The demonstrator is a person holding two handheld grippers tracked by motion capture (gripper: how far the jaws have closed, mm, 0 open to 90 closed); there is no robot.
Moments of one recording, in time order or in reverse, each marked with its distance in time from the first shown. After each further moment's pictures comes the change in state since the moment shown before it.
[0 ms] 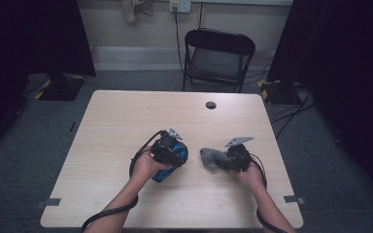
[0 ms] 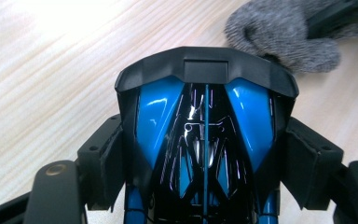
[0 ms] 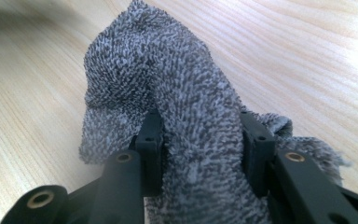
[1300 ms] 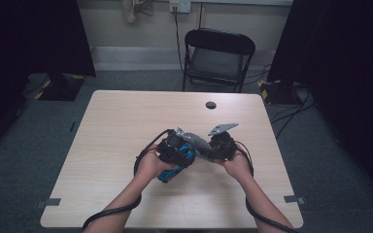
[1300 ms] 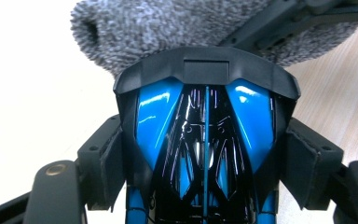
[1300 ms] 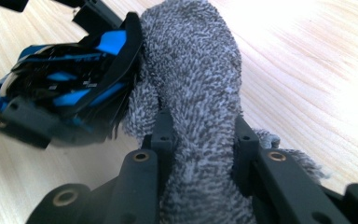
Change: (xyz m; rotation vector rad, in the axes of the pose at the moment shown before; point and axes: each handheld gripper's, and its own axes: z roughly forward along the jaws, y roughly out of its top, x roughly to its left) left arm -0.017 0.016 -0.005 -0.006 -0.049 0.051; right arm 0.043 0.069 -0.012 -0.058 0.062 -0.101
